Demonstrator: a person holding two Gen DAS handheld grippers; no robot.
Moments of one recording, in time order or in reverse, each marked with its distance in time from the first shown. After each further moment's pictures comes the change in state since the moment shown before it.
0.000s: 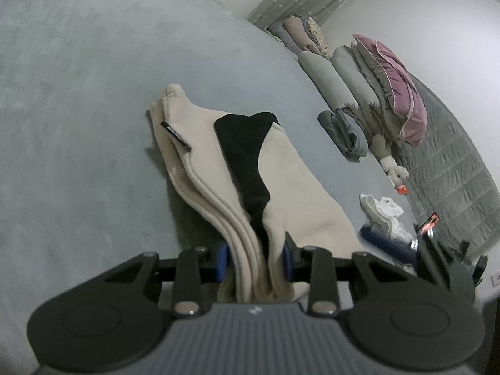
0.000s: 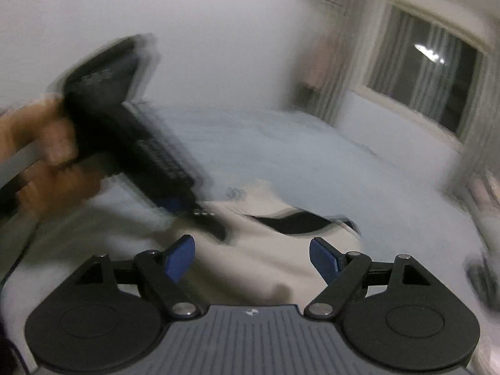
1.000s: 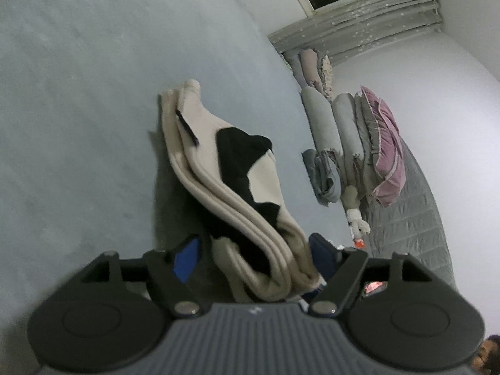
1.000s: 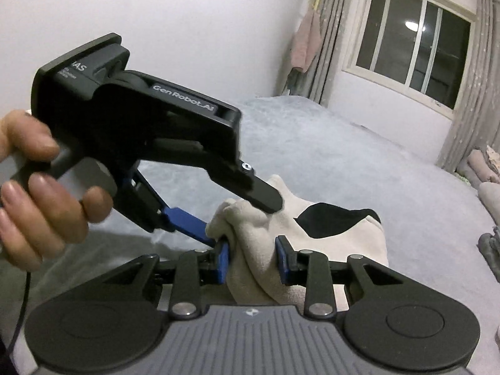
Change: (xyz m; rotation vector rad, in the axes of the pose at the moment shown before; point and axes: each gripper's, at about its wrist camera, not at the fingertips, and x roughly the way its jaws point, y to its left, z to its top) left arm 0.011 0.023 0.002 -0.297 -0.082 -0.163; right arm 0.048 0.001 0.029 0.227 0.068 -0.039
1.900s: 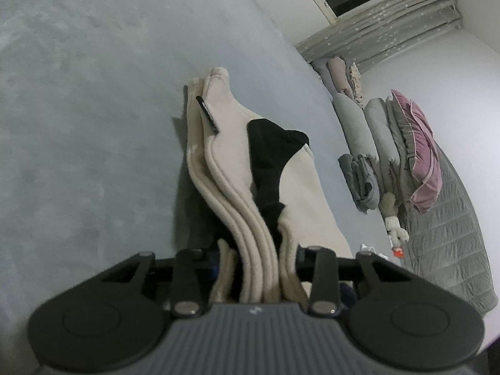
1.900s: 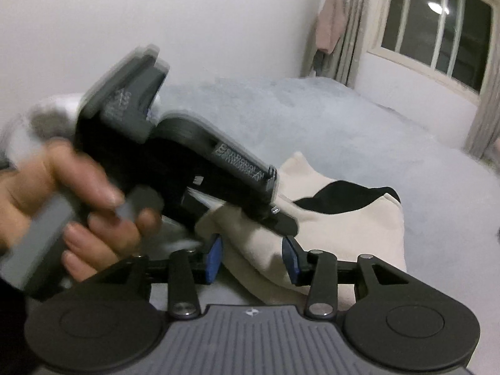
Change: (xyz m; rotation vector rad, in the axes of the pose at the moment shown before) left arm 0.027 0.005 -0.020 0.031 -0.054 0.157; right arm -0.051 -0.034 -0.020 0.087 0.032 0.137
